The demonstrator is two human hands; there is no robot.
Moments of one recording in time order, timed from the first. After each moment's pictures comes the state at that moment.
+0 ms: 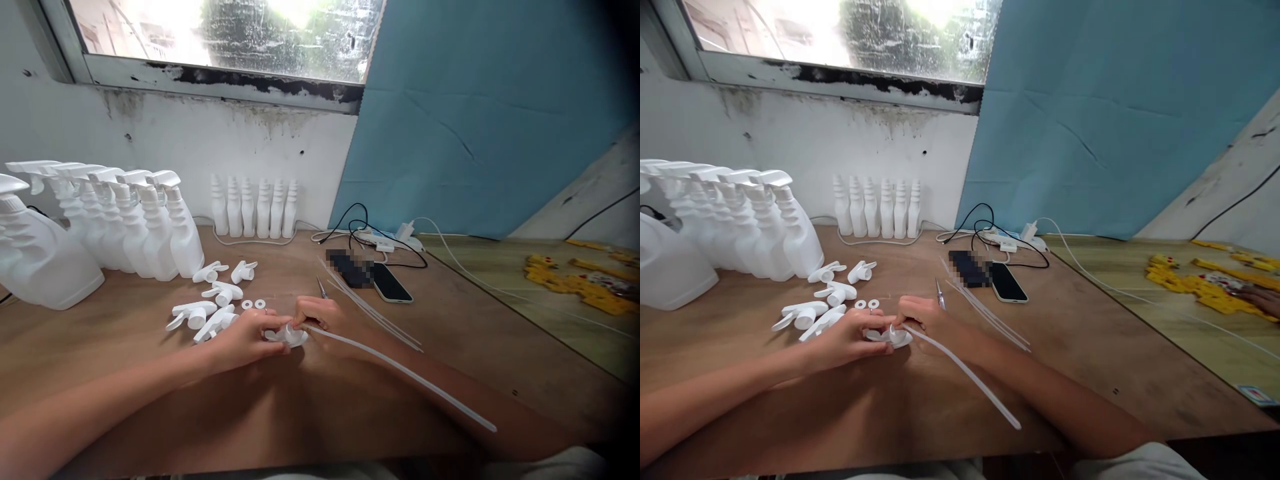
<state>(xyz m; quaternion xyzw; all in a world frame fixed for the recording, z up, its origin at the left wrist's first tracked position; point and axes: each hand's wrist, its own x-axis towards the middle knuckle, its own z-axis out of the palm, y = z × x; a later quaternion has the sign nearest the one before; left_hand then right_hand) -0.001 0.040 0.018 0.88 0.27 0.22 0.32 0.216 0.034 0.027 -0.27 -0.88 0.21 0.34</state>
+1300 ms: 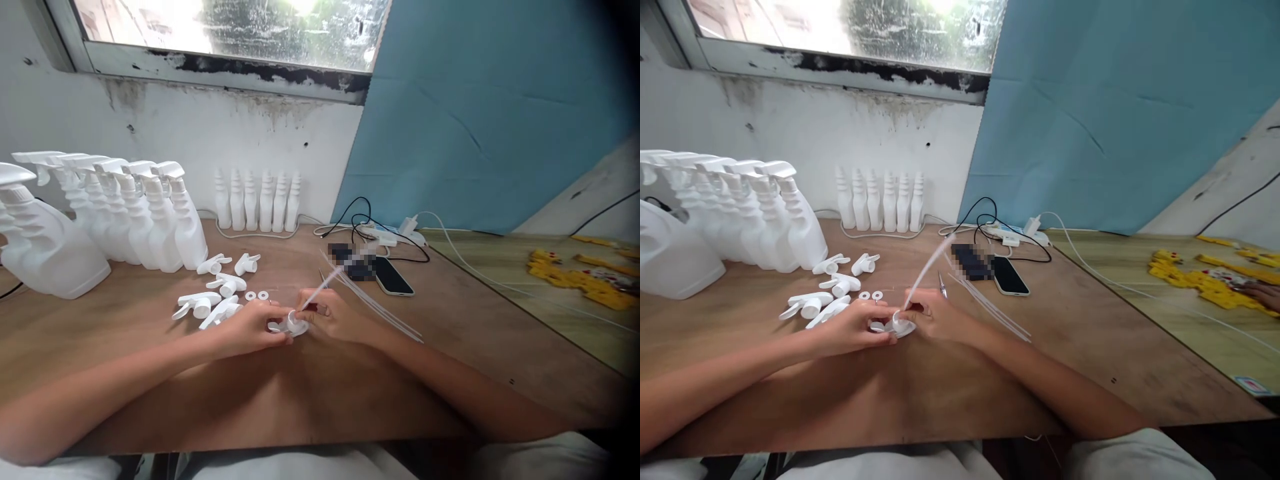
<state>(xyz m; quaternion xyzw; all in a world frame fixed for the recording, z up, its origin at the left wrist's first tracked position) -0.003 0.040 0.023 0.89 0.28 0.18 0.31 0.217 0.036 0.026 -0.35 -0.83 0.32 0.30</state>
